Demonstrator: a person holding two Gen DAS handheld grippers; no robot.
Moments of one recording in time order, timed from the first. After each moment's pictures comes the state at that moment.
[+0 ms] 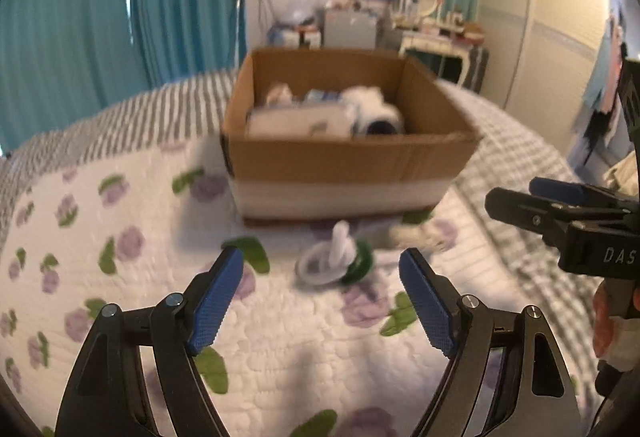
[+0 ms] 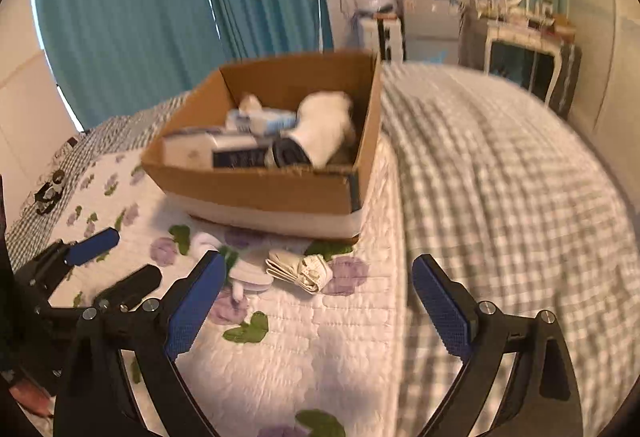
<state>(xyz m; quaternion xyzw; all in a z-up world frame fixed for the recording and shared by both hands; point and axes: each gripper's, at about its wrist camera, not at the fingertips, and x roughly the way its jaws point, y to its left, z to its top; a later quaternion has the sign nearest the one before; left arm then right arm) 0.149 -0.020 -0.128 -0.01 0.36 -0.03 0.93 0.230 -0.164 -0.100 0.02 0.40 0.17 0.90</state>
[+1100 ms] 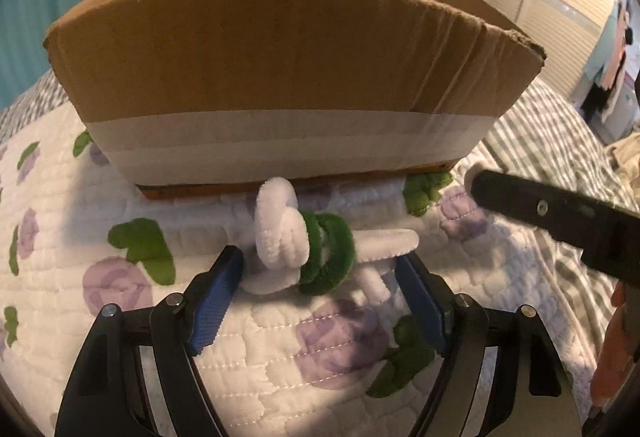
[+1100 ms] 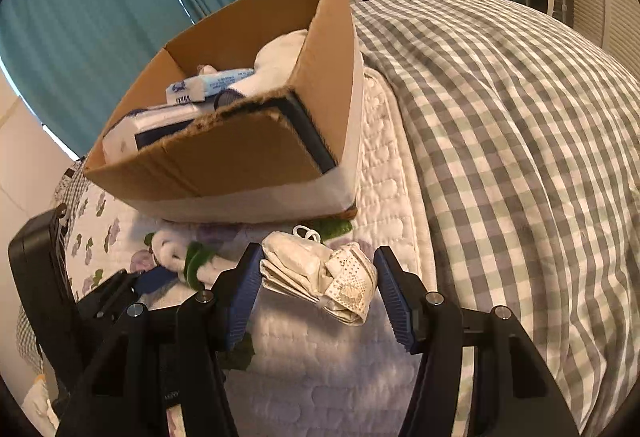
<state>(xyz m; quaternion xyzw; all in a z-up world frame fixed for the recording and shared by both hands) 0.208 -0.051 -0.194 -0.01 0.44 -0.07 0.90 0.266 -0.184 -0.155 0.12 0.46 0.16 0.86</state>
